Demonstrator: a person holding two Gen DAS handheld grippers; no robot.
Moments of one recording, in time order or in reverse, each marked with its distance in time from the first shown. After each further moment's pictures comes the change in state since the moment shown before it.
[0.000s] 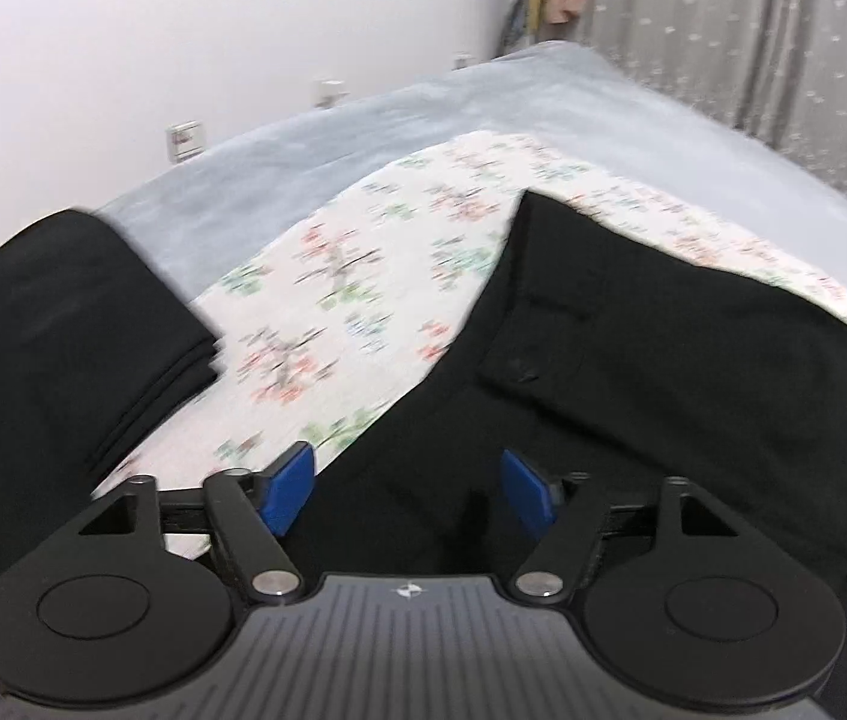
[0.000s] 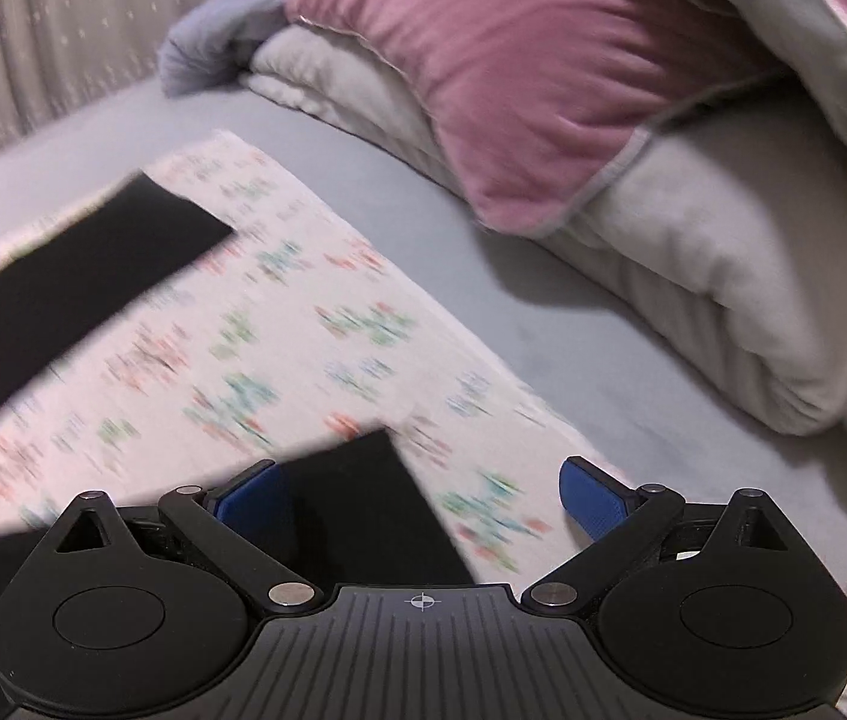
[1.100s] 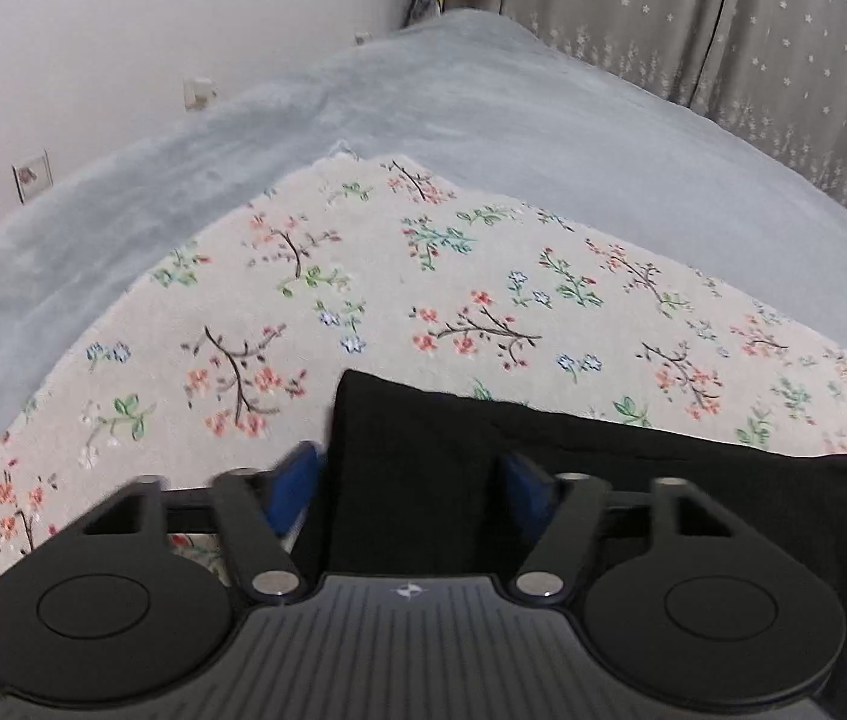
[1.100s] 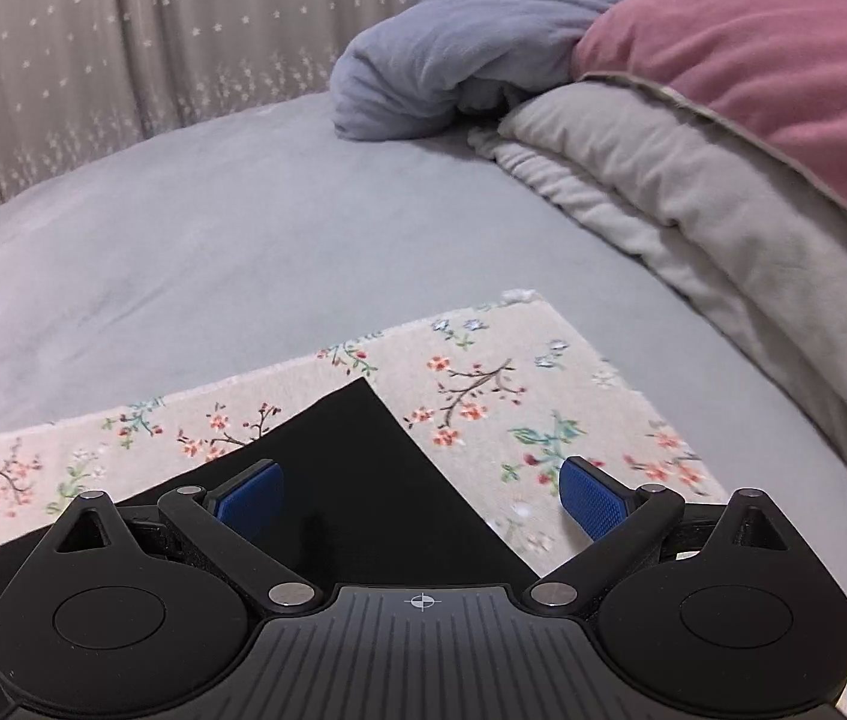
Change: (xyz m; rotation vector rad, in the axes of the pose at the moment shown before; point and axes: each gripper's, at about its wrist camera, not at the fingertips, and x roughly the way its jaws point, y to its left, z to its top) left arm 0.154 -0.081 0.121 0.095 0.039 -0.130; right arm 0.189 0.213 0.183 -0.185 -0.060 0.200
